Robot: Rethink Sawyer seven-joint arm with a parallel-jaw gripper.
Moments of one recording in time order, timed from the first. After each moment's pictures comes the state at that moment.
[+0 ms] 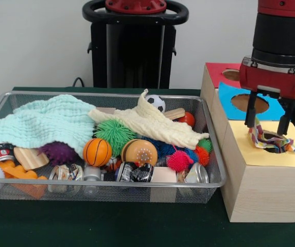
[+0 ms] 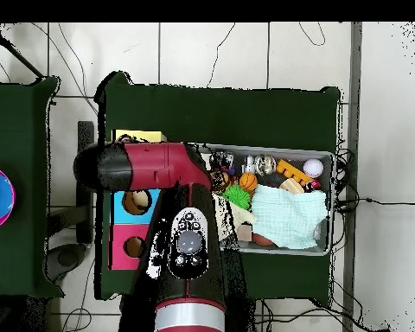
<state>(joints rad) 0.06 -0.58 -0.05 1.39 0.01 0.59 2.36</state>
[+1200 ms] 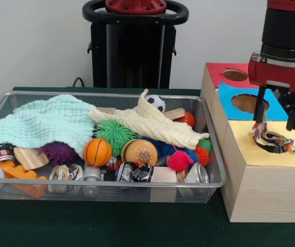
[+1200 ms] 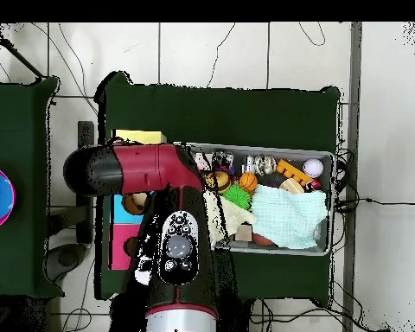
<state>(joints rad) 0.09 -0.60 -0.05 1.40 0.01 0.59 2.36</state>
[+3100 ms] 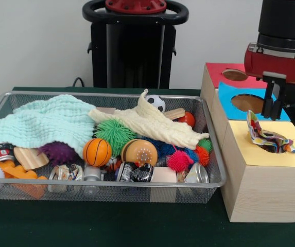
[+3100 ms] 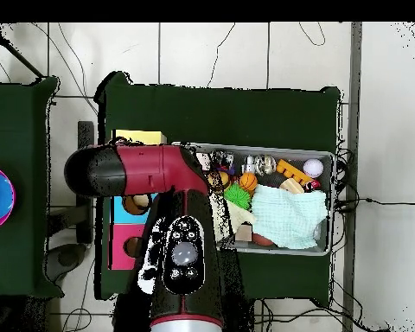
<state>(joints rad) 0.07 -0.63 -0.05 1.42 0.00 0.61 2.36</state>
